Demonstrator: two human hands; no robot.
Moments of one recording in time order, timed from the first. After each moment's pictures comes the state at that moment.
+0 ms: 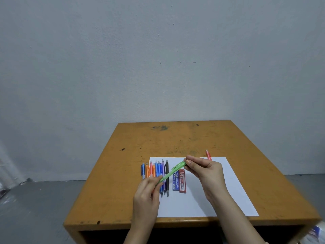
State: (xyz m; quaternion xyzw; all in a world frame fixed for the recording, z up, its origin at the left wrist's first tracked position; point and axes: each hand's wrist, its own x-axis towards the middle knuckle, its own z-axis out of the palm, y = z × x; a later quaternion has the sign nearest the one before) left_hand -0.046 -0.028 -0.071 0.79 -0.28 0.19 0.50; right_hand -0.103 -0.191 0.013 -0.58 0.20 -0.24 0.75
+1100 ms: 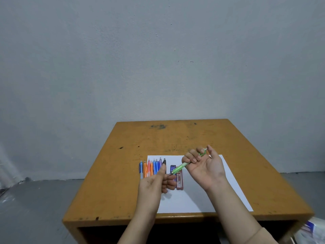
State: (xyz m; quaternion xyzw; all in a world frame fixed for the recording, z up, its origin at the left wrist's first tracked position) left_hand -0.083 -0.046 0.011 0.65 -0.07 -0.14 0.74; right_hand -0.093 -0.202 0.028 -0.14 0.09 -0.13 0.98
